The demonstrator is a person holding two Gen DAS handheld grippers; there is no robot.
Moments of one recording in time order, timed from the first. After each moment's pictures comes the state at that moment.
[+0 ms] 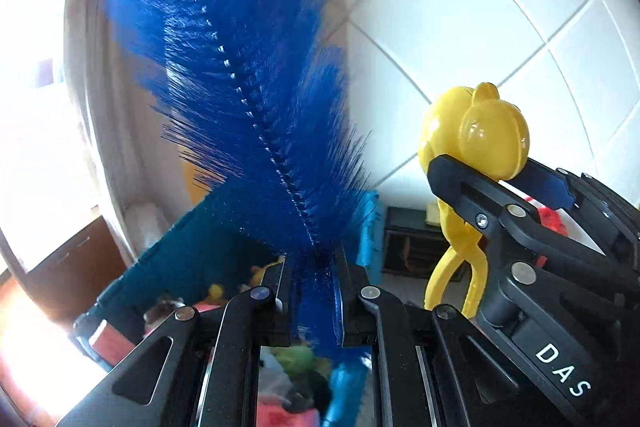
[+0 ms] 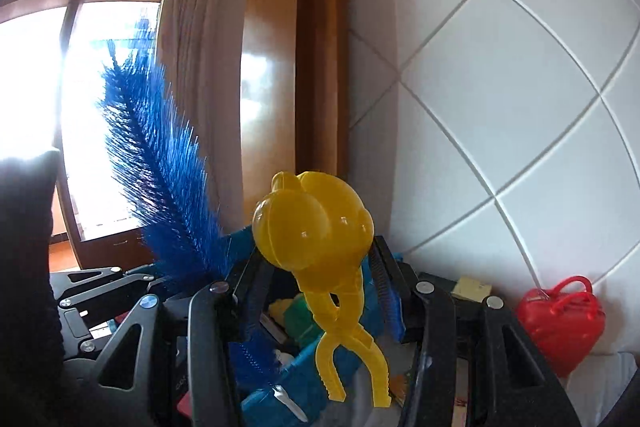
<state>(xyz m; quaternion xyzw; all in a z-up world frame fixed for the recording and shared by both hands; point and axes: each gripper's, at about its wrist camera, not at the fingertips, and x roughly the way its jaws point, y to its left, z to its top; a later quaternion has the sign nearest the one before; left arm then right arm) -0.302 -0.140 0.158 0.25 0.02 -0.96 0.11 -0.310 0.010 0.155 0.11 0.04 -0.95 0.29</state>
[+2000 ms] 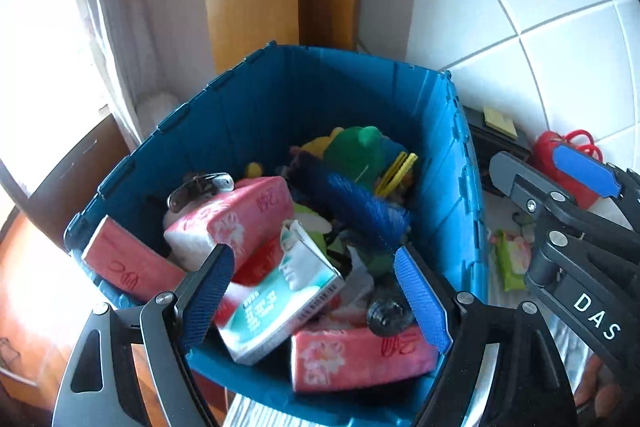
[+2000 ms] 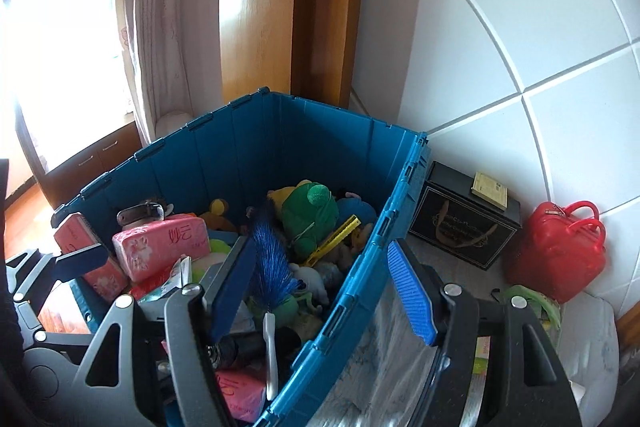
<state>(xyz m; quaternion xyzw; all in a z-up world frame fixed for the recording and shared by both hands) -0.287 -0.215 0.043 0.40 0.07 -0.91 0.12 -0.344 -0.094 0.076 0.31 0.11 -0.92 0.21</state>
